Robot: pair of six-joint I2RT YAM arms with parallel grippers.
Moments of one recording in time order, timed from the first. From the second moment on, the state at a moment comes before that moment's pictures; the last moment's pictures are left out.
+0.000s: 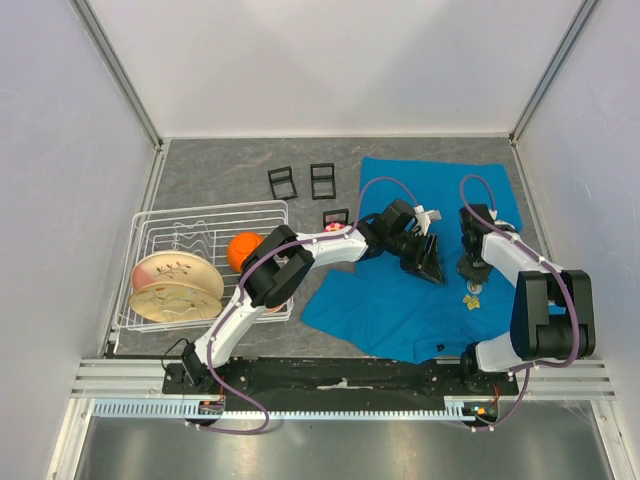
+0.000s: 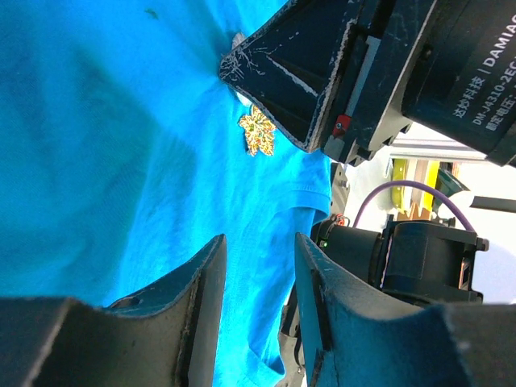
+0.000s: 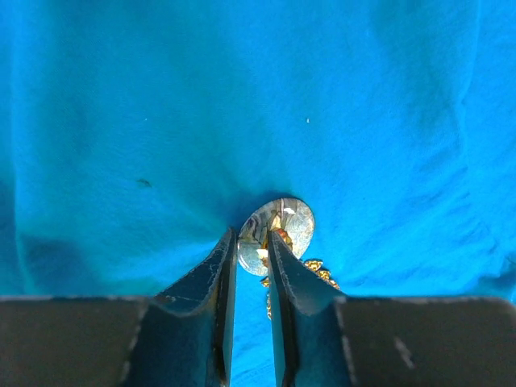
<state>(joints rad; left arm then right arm) -0.96 2.40 1.77 0.03 0.74 -0.76 0.00 1.47 0.79 -0.66 0.39 0.63</state>
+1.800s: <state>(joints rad) -0.97 2.47 1.87 0.09 0.79 -0.83 -0.23 1.26 0.68 -0.61 -0.02 0.56</state>
